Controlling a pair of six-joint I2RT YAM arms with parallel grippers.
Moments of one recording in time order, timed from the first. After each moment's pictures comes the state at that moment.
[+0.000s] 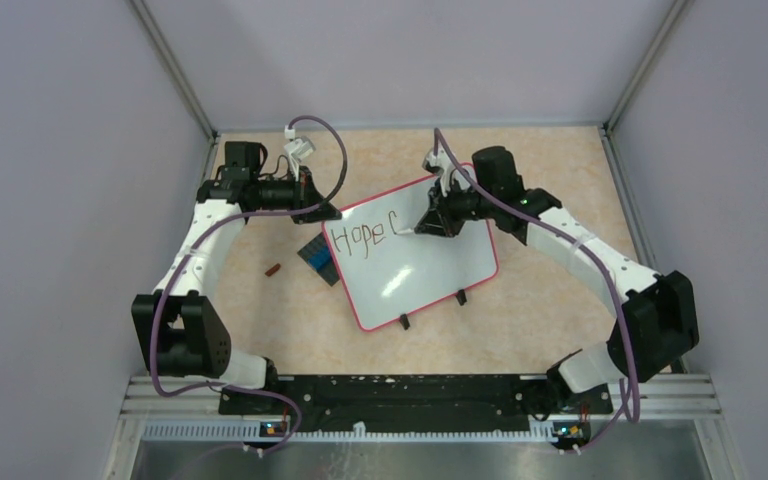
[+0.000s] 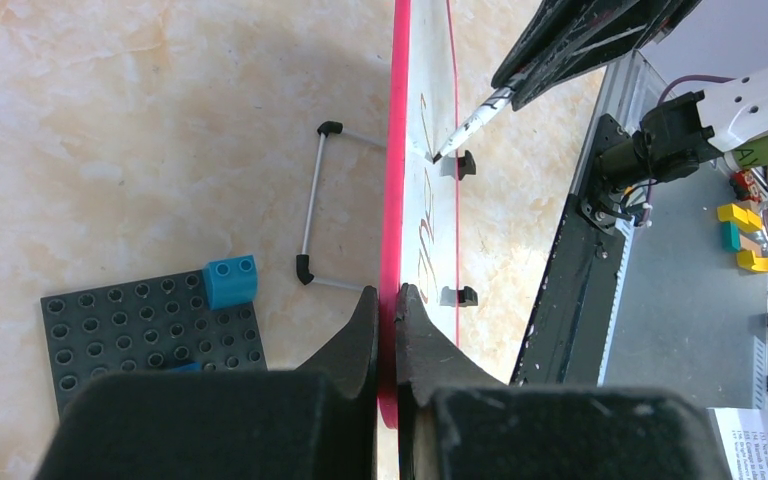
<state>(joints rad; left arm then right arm) -0.04 1.45 1.27 -0.68 1.10 0.26 0.53 1.46 1.21 -0.35 -0.64 -0.11</state>
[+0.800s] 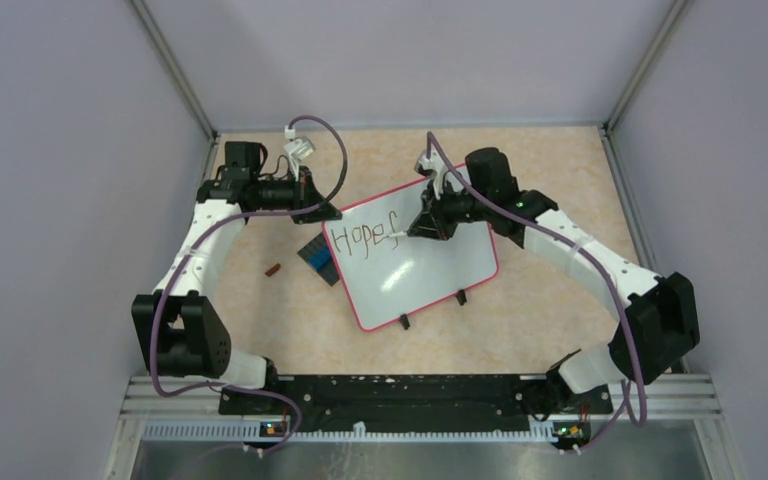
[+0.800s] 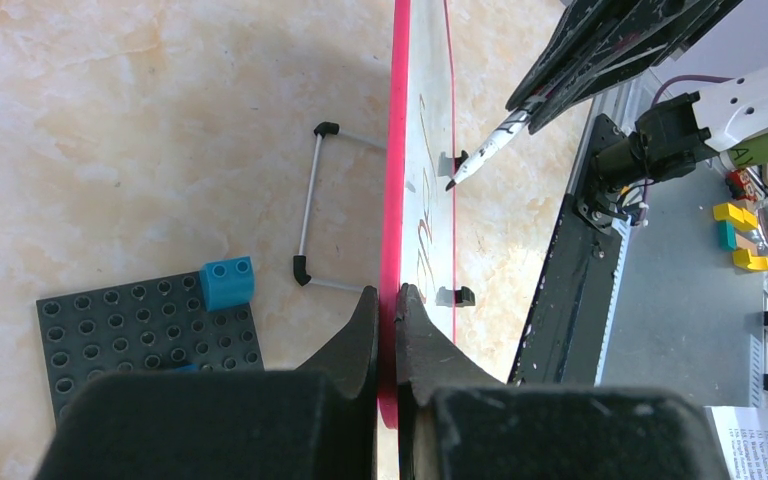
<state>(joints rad) -0.04 1.45 1.27 -0.68 1.11 0.26 0.58 1.44 1.21 -0.35 -0.64 -0.11</state>
